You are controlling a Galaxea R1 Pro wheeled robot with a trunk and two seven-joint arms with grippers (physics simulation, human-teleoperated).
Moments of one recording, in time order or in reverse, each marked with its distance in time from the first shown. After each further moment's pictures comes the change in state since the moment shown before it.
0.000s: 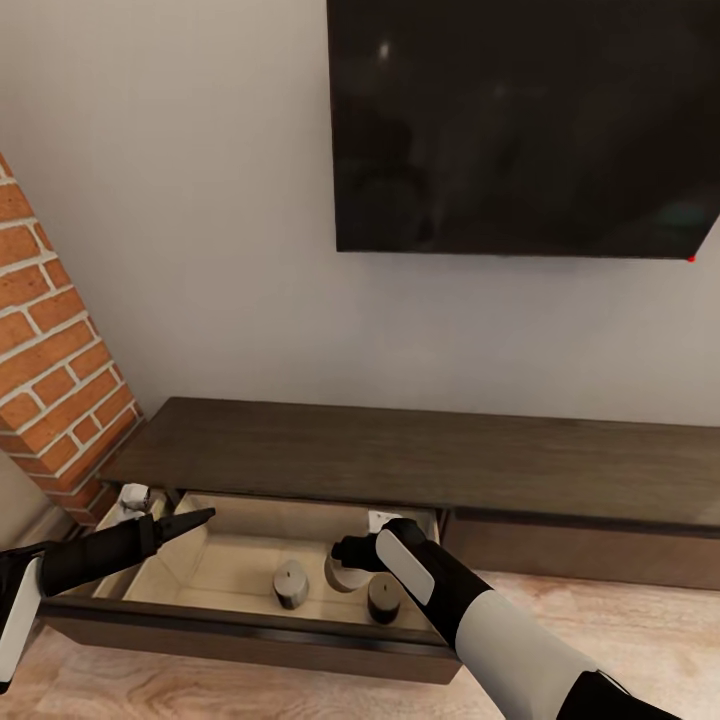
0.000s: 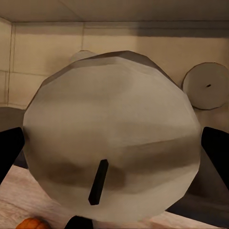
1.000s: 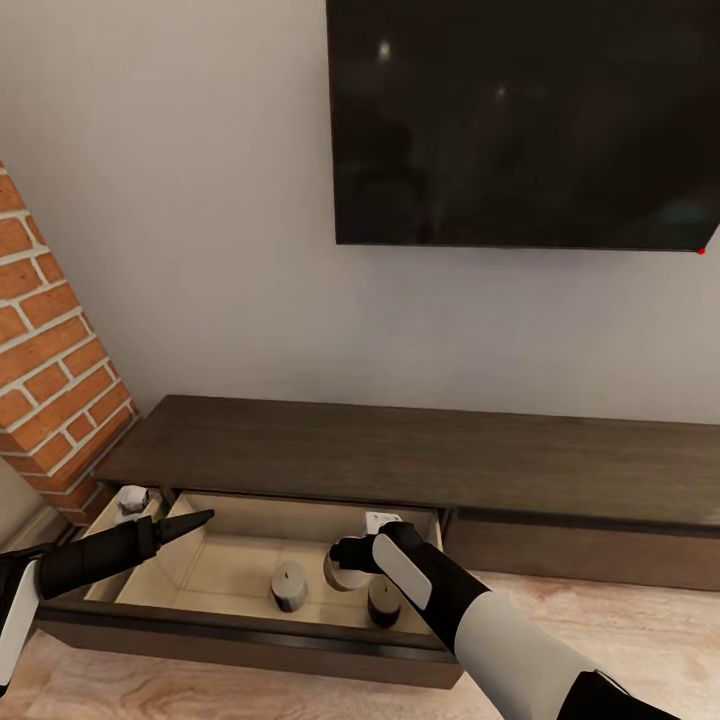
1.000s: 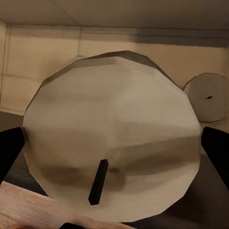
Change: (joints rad) left arm 0.007 0.001 0.004 0.000 0.004 0.000 -0.001; right arm 0.000 0.000 0.044 0.000 -0.002 -0.029 0.000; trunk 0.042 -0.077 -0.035
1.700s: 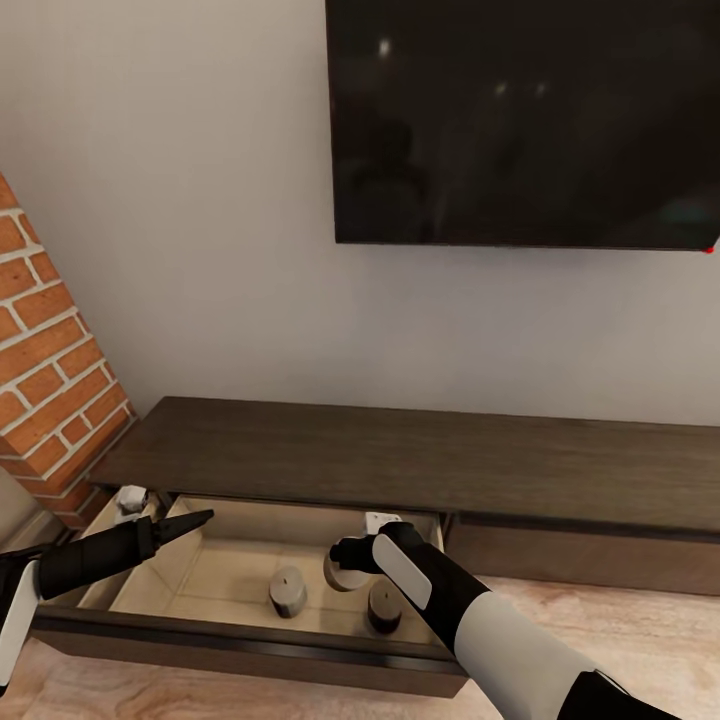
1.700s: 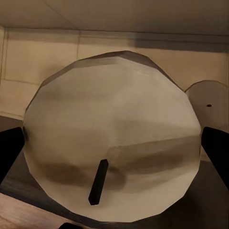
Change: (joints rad) left arm 0.000 0.001 0.001 0.000 0.000 0.000 0.000; right arm 0.000 0.000 0.000 0.001 -0.001 0.002 0.000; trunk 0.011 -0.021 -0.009
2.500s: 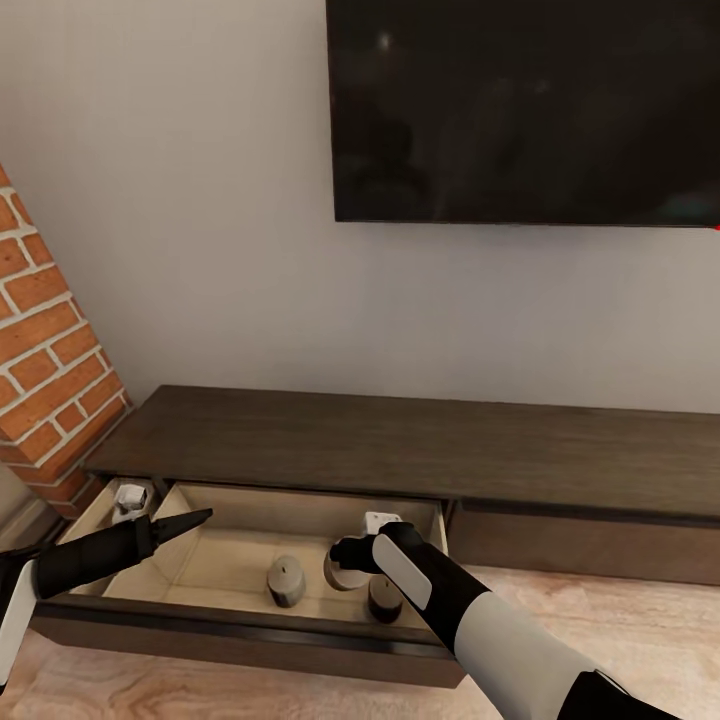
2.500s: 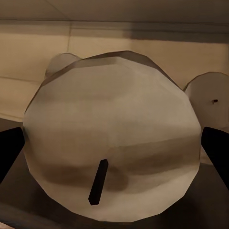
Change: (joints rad) left arm 0.000 0.003 0.001 -0.007 0.003 0.001 -0.004; right arm 0.000 0.000 0.001 0.000 0.001 -0.006 0.000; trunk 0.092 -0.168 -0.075
